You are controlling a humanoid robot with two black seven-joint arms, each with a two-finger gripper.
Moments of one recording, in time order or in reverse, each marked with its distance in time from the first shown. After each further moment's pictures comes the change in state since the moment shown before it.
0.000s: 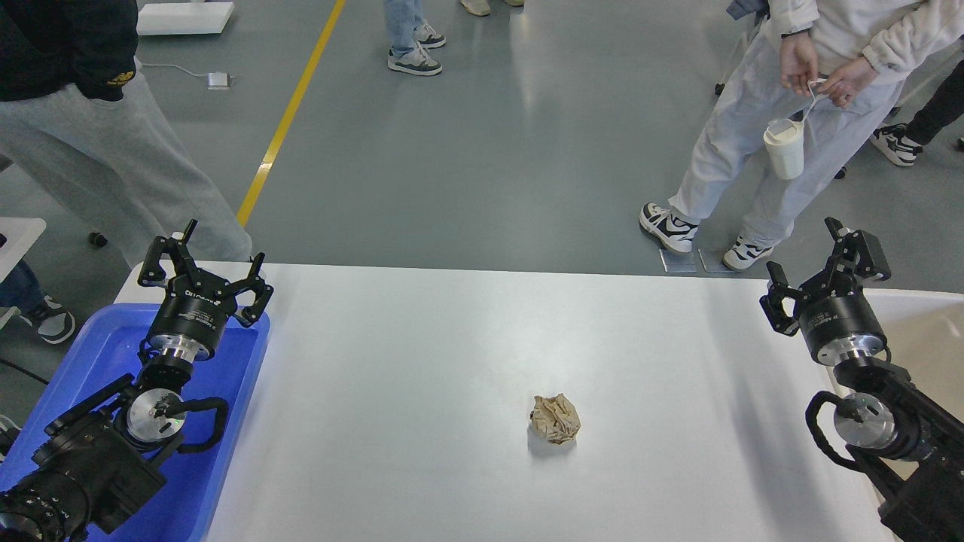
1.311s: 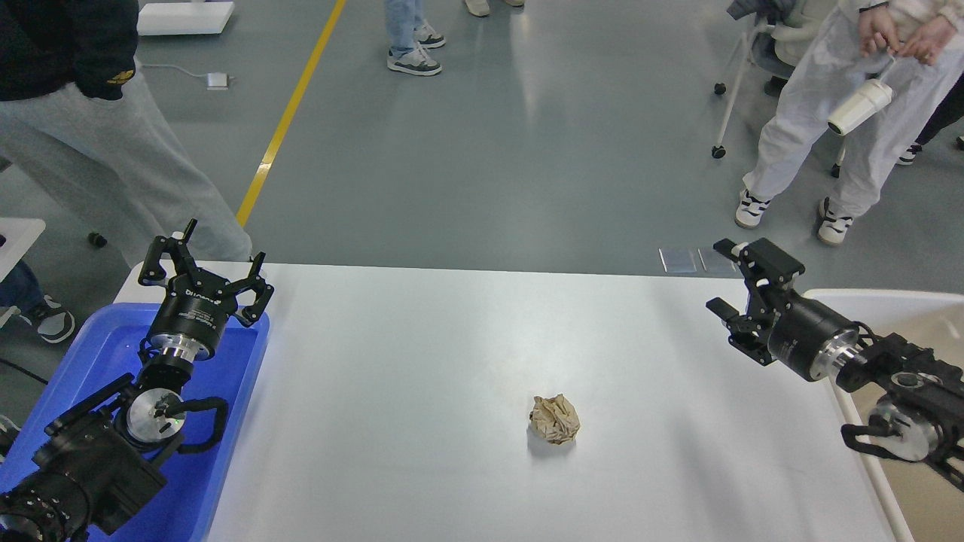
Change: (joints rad) left arm 0.000 0.000 0.000 0.000 0.000 -0.001 0.001; right arm 0.140 -0.342 -0.481 0.412 -0.256 -0.046 -0.185
